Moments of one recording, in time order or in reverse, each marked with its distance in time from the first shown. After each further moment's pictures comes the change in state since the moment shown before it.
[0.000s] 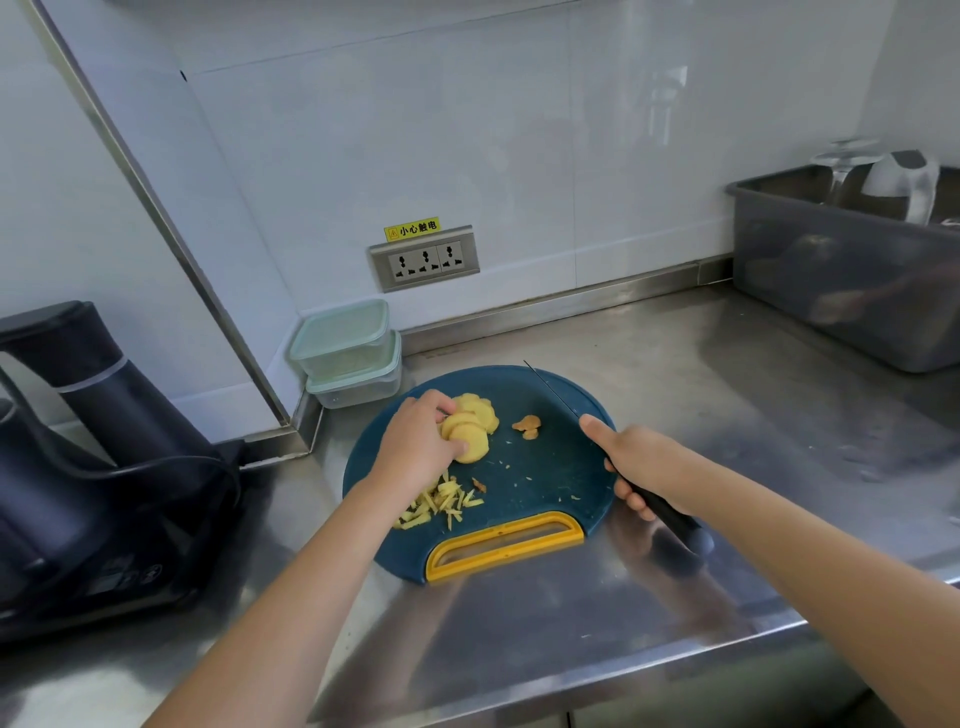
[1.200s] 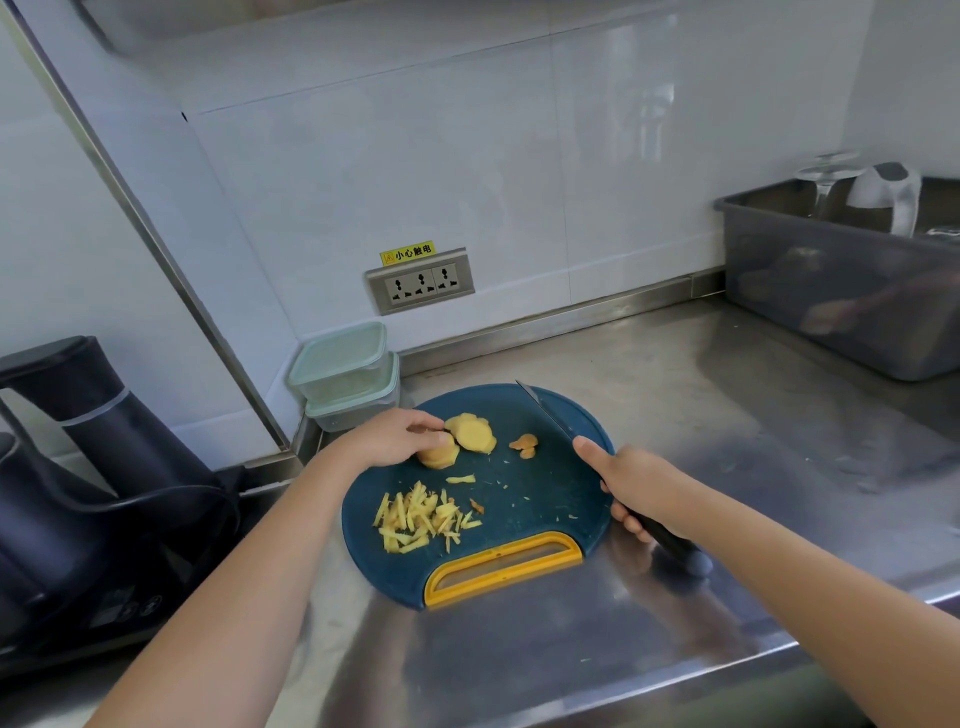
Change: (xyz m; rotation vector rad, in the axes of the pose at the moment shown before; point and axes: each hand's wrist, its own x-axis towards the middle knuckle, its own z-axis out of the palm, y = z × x) left_hand 0.052 -0.025 -0.035 0.058 -0.445 -0.009; right_hand 0.006 0.003 0.002 -0.096 -0.006 -0.023
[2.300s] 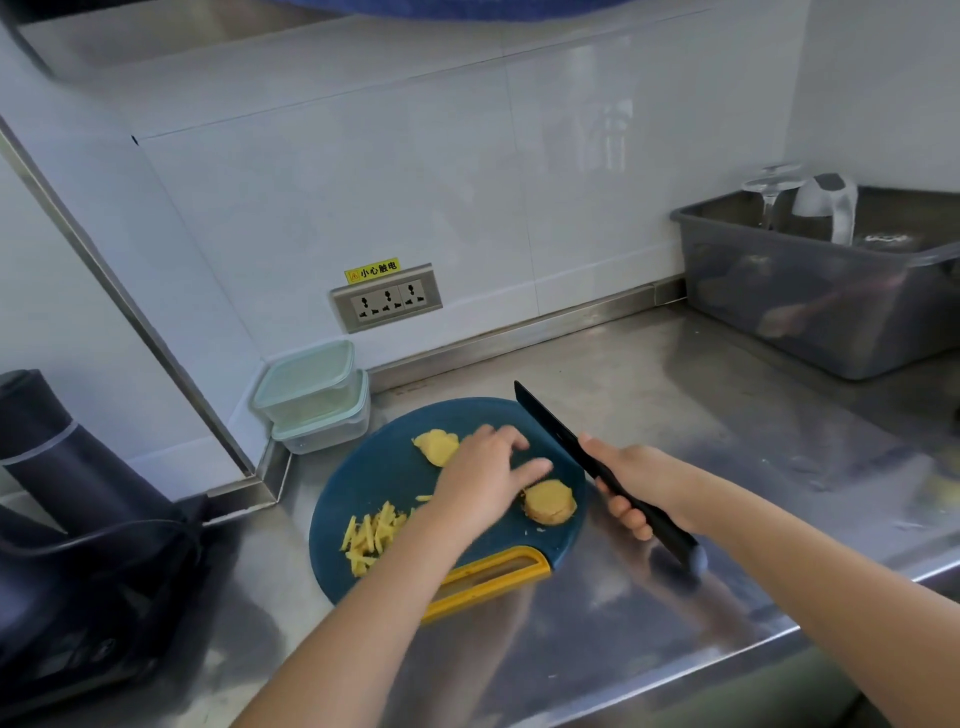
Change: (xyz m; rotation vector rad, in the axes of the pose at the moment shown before) left_hand -0.022 0.106 0.086 0.128 0.301 0.276; right_hand -0.001 0.021 -0.035 0.358 -0.145 0.065
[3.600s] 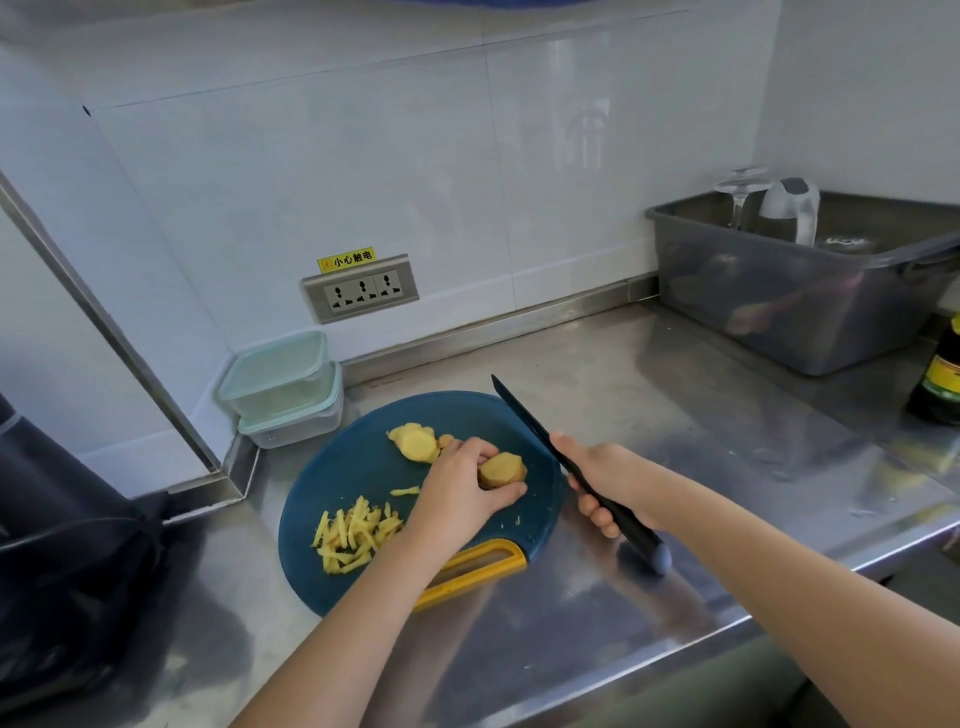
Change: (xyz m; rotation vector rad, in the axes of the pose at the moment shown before) left_hand -0.011 -0.013 0.024 -0.213 0.104 -0.029; right_hand -0.003 -0.001 0.011 -0.042 0.047 0.022
